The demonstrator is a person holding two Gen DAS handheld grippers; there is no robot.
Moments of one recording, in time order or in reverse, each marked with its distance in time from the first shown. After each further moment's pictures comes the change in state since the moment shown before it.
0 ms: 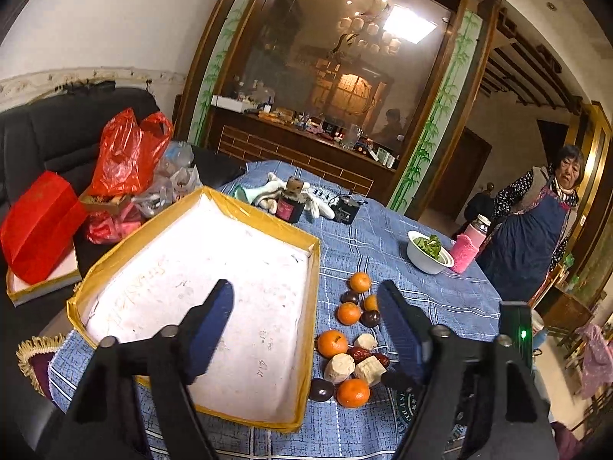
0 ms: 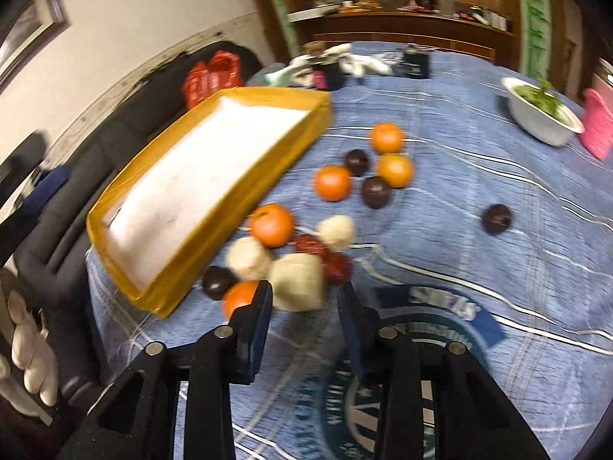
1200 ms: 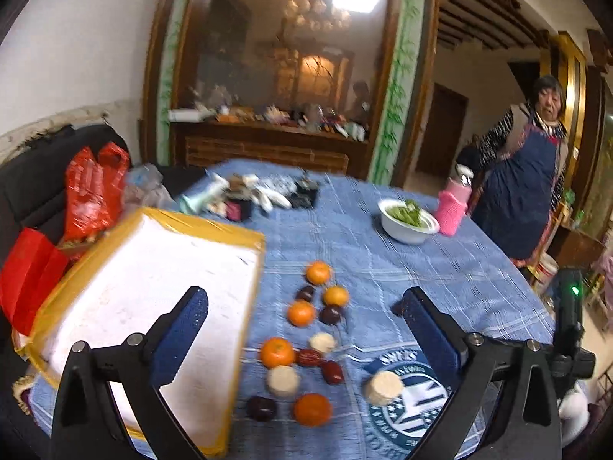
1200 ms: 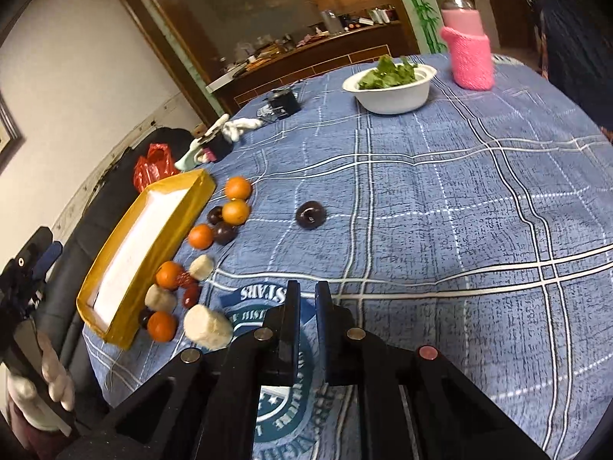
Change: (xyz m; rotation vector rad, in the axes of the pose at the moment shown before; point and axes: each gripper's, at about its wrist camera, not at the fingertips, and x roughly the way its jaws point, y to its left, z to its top) left arm 0.054 -0.101 -0.014 0.233 0.078 -0.017; right arm -0.077 -0.134 -0.042 0.352 -0.208 -0.058
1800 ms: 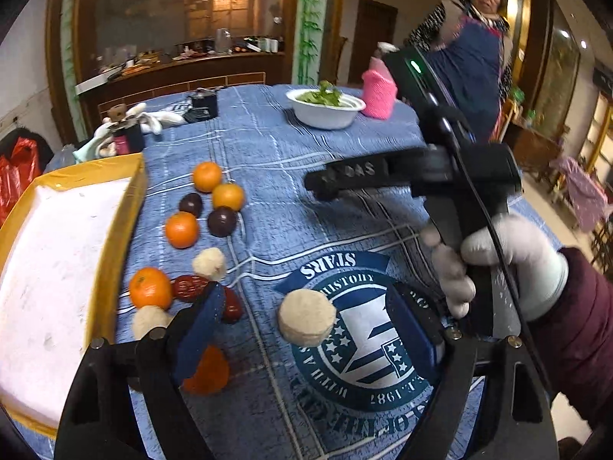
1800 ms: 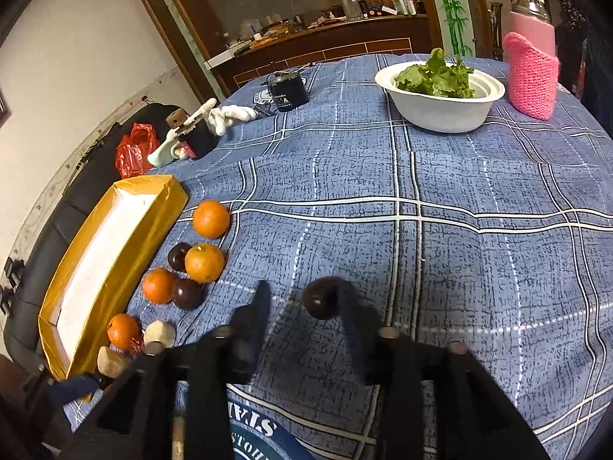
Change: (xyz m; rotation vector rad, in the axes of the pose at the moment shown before) left arm 0.066 -0.067 -0.069 0.250 0.269 -0.178; right arm 0.099 0.009 0.064 -0.099 0.062 -0.051
